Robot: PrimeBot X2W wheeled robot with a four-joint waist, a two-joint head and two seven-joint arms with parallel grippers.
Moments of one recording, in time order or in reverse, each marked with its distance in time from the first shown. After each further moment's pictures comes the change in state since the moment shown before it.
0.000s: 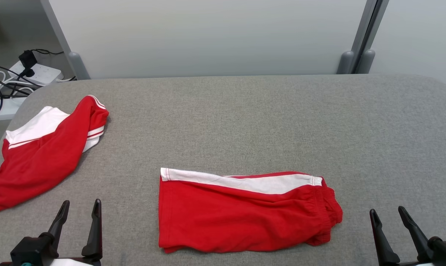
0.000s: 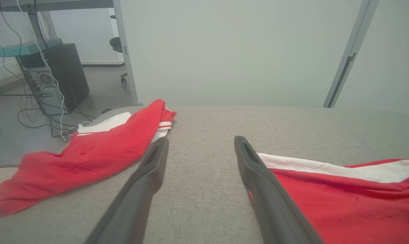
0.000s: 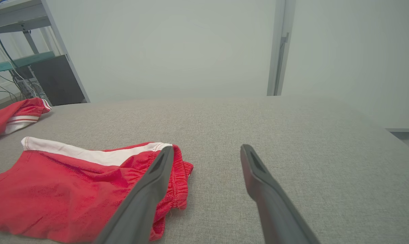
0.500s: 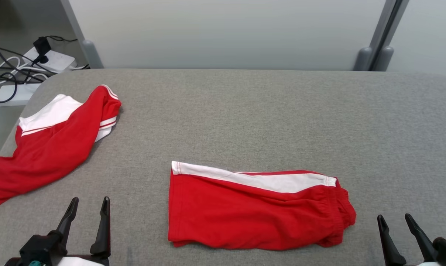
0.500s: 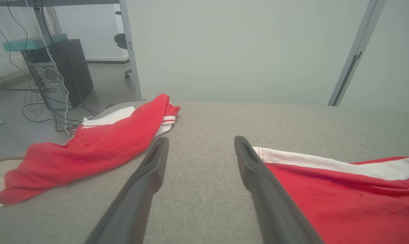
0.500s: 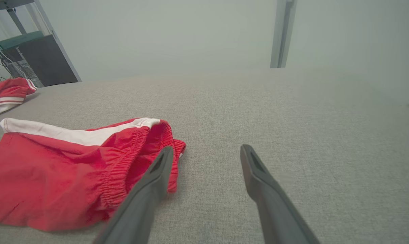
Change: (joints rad) left arm -0.009 -0.040 0.005 0.011 0.035 -0.027 0.000; right arm -0.026 -0.020 -0.008 0.111 0.039 0.000 0.000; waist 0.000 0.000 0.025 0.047
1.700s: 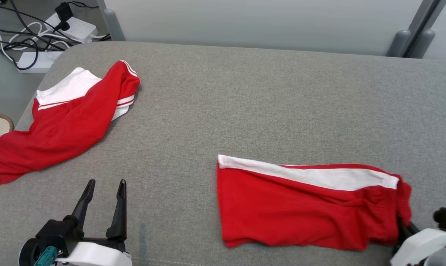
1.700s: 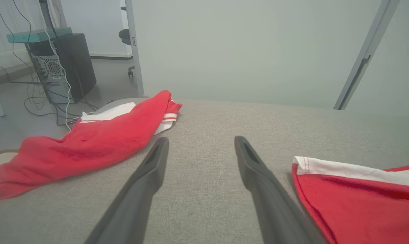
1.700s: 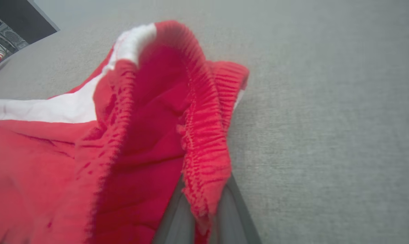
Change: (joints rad) left arm -0.079 -0.096 0.012 0.036 0.065 -0.055 0.000; right arm -0.257 -0.116 0.213 0.336 0.354 0.002 0.158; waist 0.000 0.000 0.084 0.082
